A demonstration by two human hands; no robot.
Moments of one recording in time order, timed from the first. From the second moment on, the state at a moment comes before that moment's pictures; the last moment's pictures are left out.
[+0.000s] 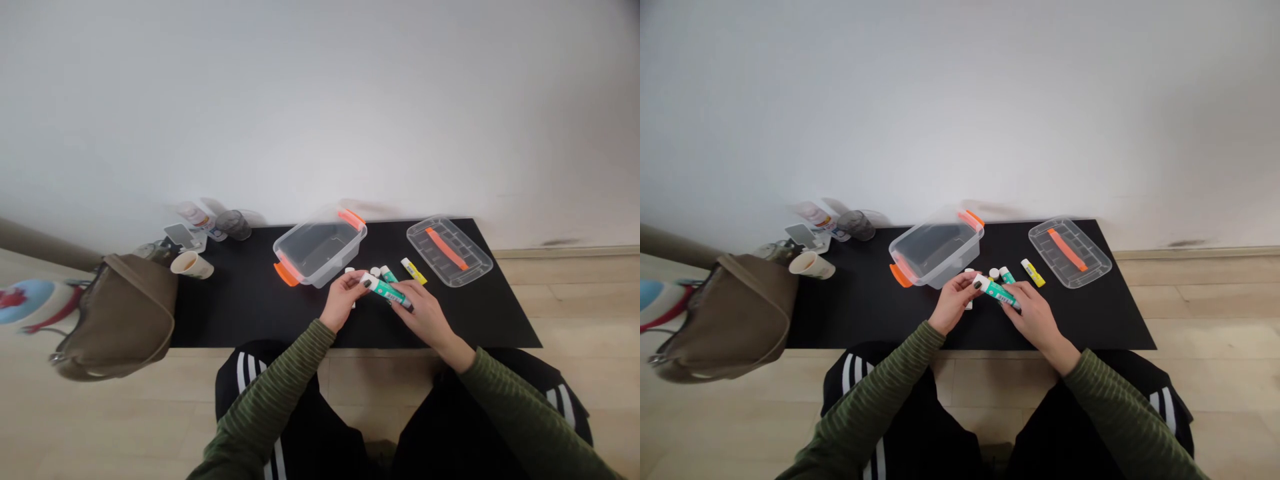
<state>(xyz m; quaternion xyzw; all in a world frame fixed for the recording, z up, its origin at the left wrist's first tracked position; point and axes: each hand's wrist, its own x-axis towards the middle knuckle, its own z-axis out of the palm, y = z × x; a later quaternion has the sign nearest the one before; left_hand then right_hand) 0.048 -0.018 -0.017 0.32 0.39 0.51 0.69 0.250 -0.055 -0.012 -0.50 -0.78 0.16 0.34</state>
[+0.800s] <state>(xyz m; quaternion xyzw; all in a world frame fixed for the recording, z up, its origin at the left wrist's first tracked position) 0.043 -0.026 -0.017 0.37 0.40 0.48 0.68 0.250 -0.060 -0.011 -0.54 -0.68 0.34 0.37</state>
